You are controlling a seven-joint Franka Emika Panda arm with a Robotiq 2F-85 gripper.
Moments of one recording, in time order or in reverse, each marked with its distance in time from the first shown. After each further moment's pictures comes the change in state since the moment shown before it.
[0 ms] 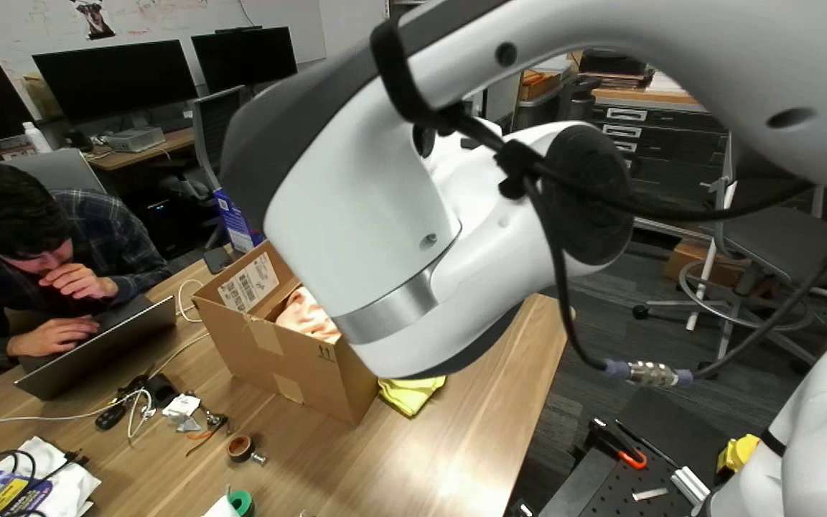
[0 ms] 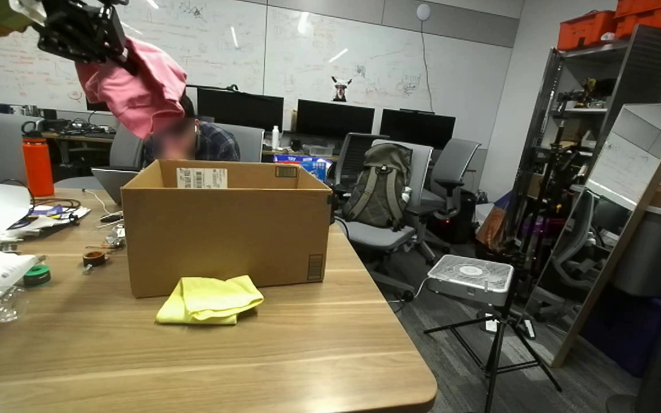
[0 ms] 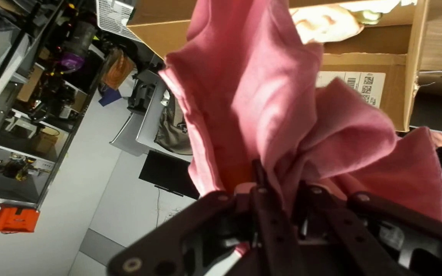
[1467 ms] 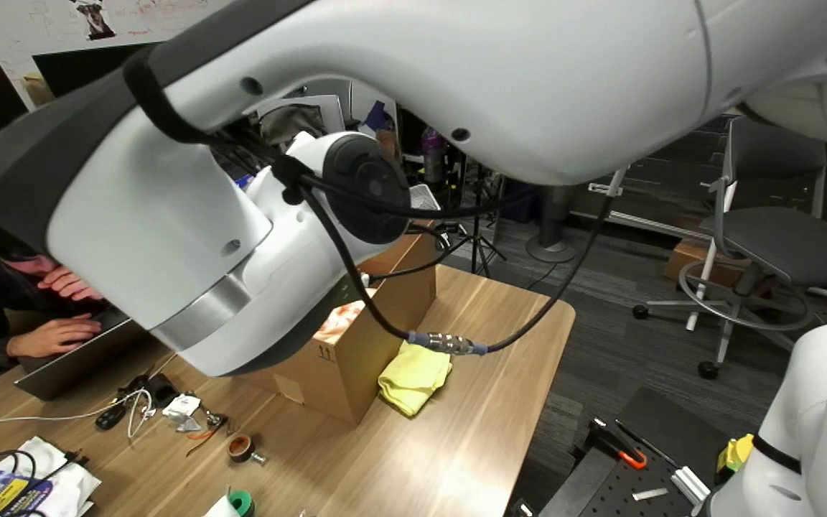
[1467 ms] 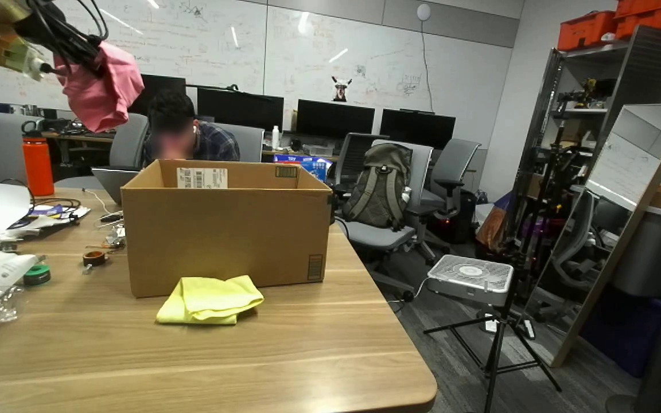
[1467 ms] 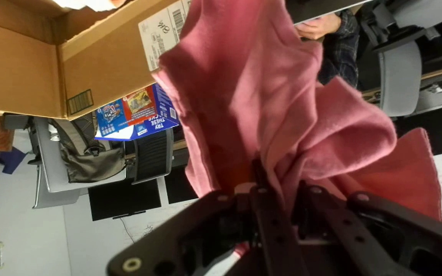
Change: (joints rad) arm 0.258 0.437 -0.170 0.410 -0.356 -0.084 0.566
